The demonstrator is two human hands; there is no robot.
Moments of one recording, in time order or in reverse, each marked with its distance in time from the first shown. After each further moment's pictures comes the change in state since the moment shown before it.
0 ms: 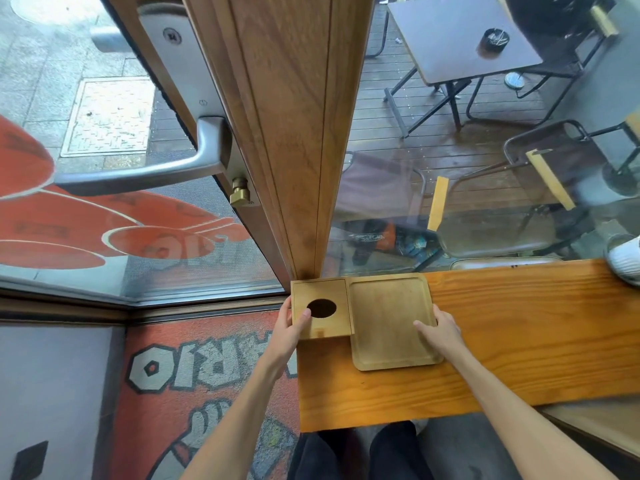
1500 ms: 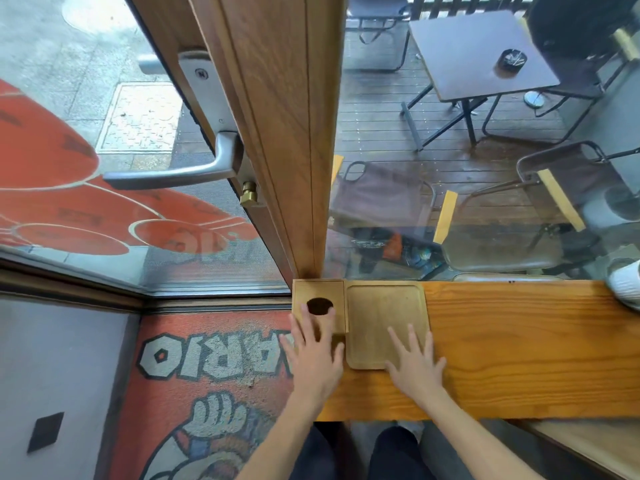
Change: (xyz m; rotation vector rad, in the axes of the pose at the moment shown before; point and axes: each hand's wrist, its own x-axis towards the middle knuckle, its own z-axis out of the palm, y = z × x) left_hand -0.047 -0.037 0.078 1.079 0.345 0.272; right_hand -0.068 0.005 0.037 -0.679 -0.048 -0.265
